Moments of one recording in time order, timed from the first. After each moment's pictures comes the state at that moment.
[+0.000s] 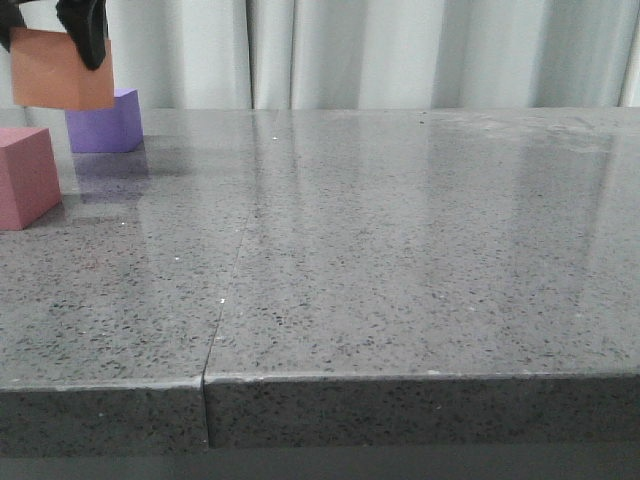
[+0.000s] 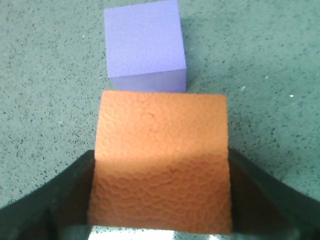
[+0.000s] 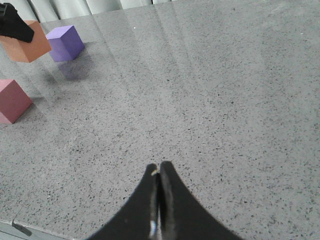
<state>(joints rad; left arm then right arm) -0.28 1.77 -1.65 0.31 0.95 -0.37 0.46 0.39 -0.44 -0.03 0.43 0.36</state>
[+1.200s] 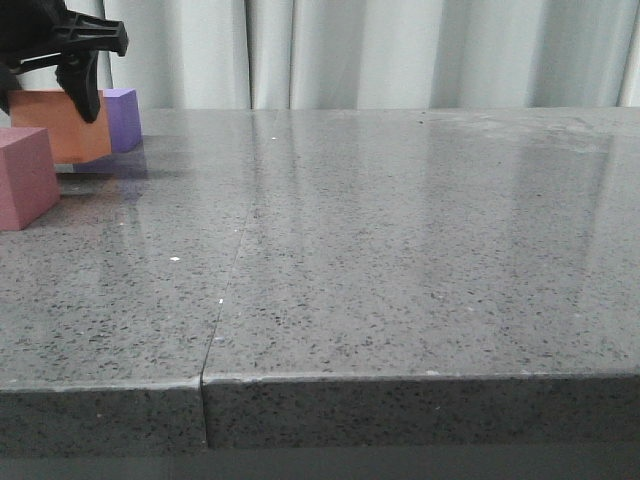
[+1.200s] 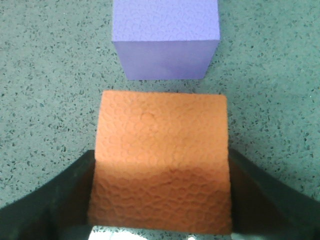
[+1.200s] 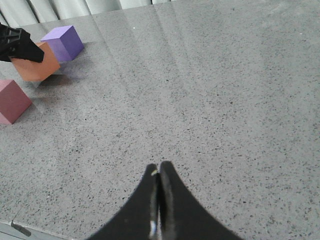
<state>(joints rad) -0.23 1.77 -1.46 0.30 0.75 -0.47 0.46 0.39 -0.44 -0.03 0.43 0.36</state>
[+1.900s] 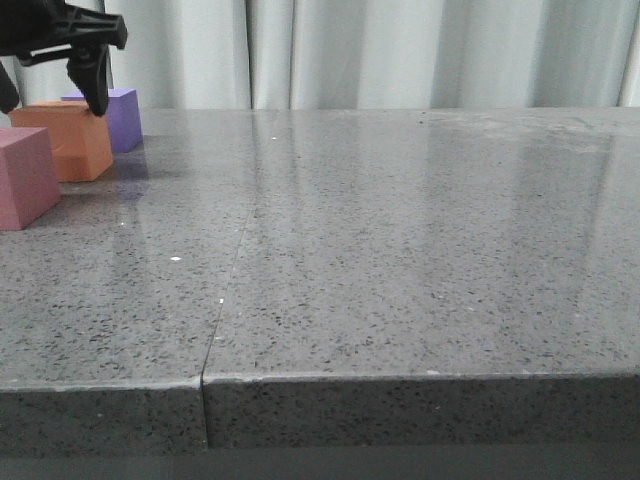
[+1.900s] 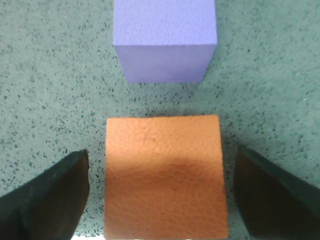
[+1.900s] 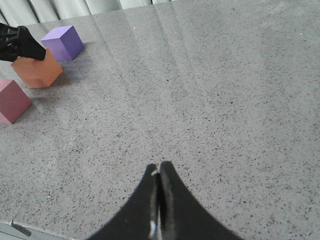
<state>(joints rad) -0.23 1.75 -1.46 0.30 0.74 -0.47 0.46 0.39 -0.44 -0.03 0.43 0.36</state>
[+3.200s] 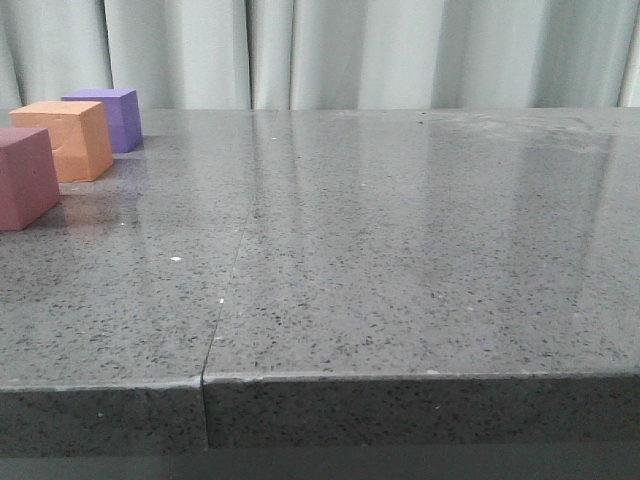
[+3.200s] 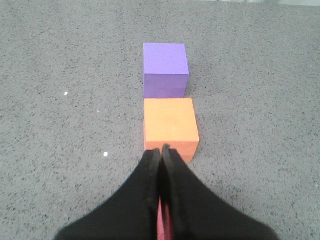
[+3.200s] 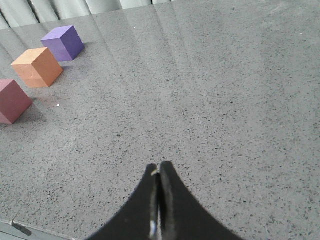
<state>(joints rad) -0.23 1.13 -1.08 0.30 0.62 -0.47 0.46 0.39 -0.44 -0.03 0.43 0.36</state>
